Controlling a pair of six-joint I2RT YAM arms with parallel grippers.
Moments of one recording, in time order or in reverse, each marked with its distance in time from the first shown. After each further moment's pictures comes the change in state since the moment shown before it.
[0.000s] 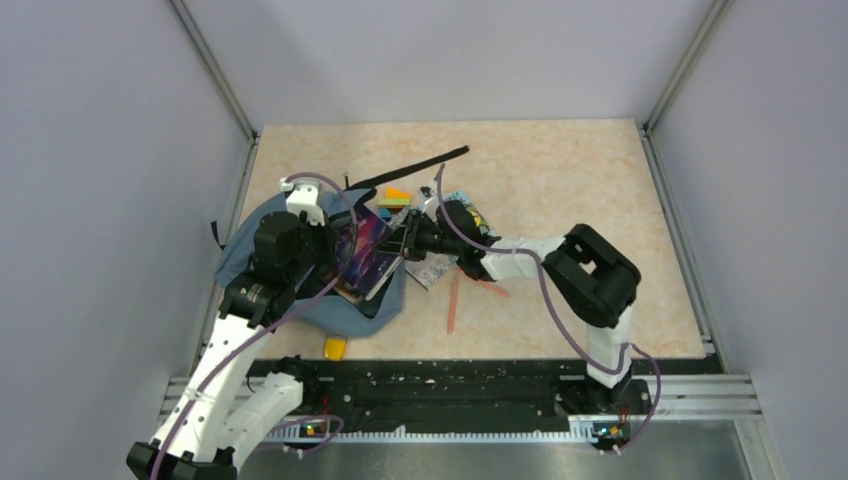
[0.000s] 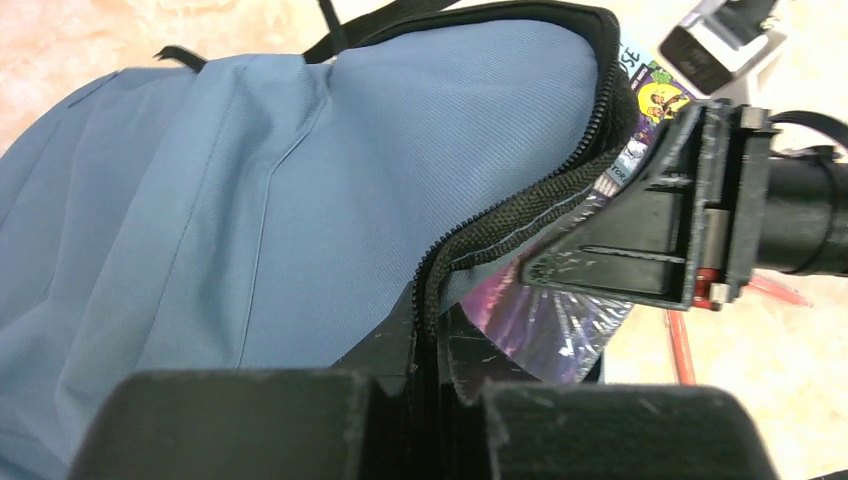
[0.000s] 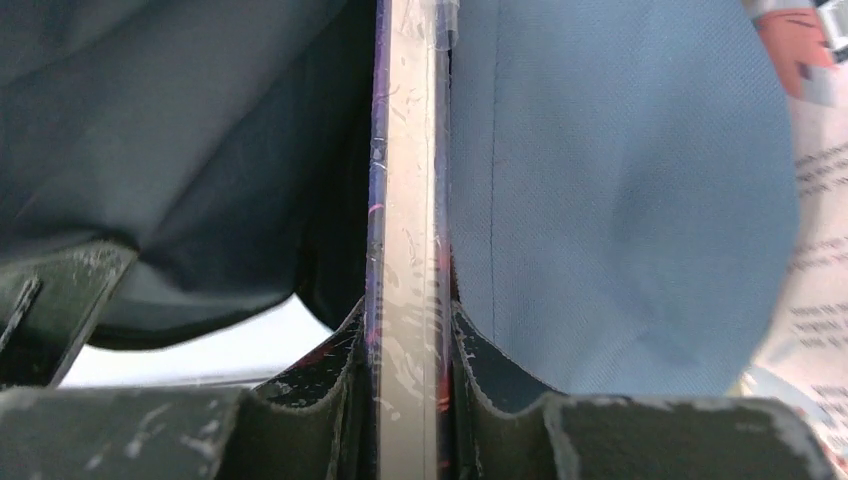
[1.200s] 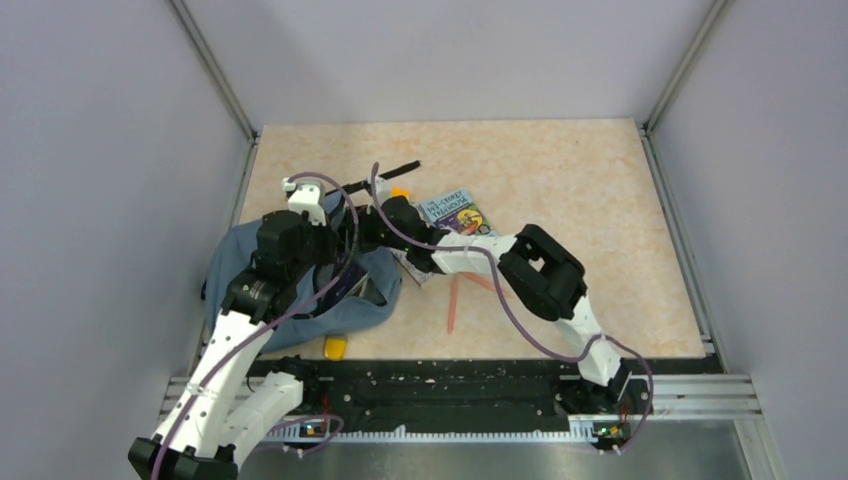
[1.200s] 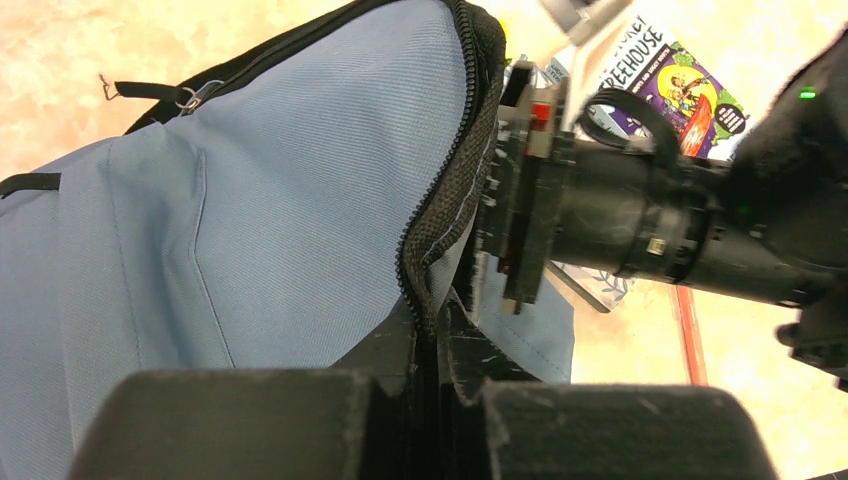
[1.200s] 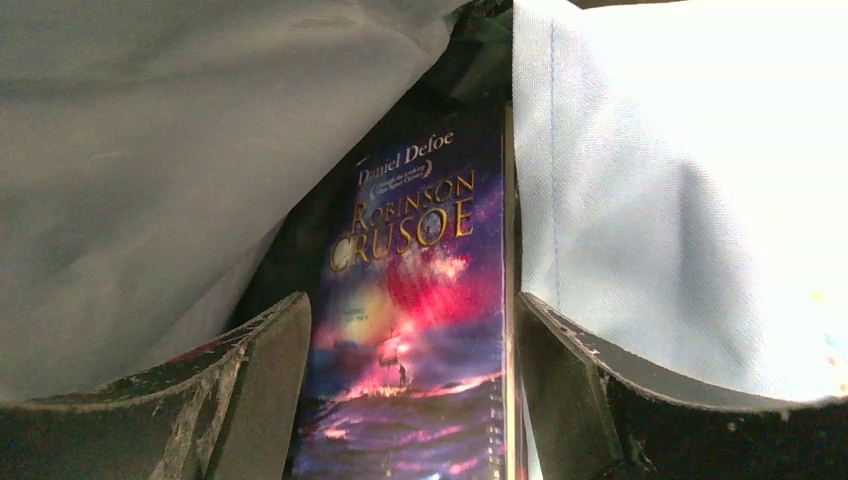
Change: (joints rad) left arm 0.007 0.020 -0.005 -0.010 -0.005 0.003; right arm 0.133 0.342 0.501 -0.129 0.173 -0.359
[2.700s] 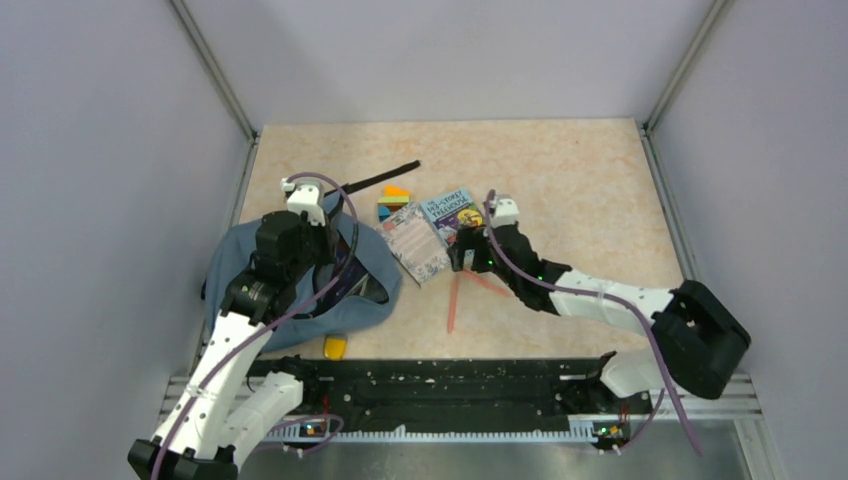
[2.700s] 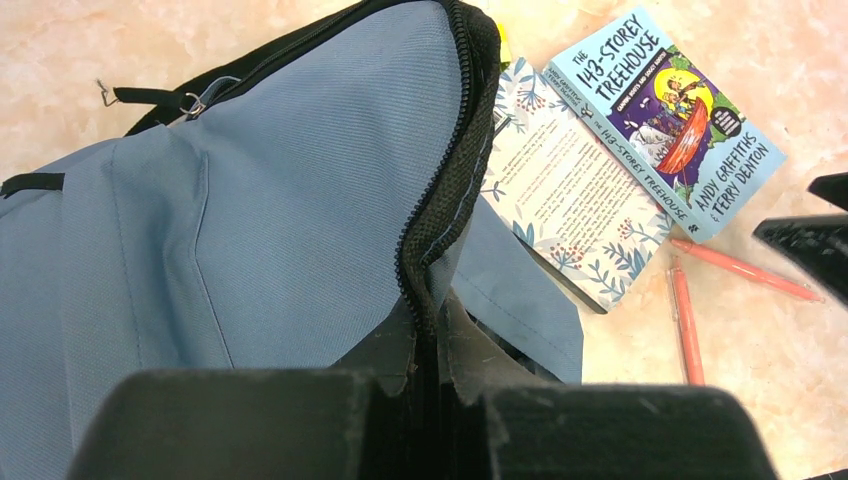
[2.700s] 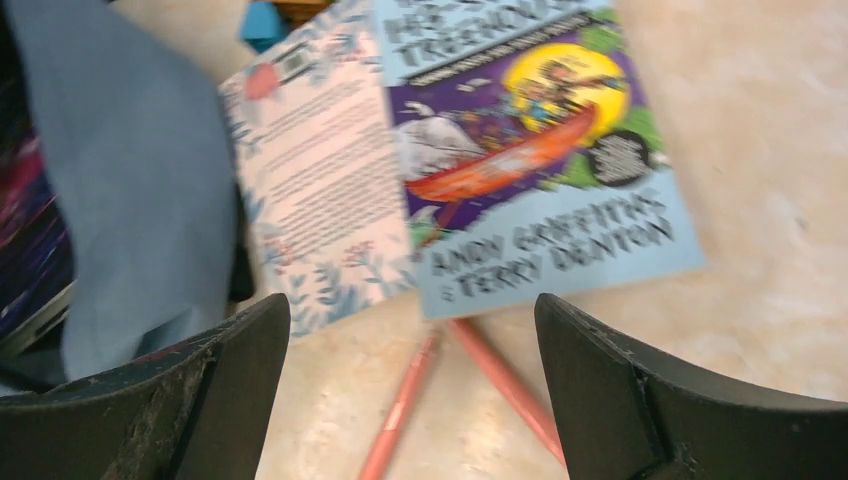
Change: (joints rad) left arm 0.000 -0.004 0.000 0.000 0.002 -0.003; right arm -0.096 -0.849 -0.837 -0.251 0.494 -0.272
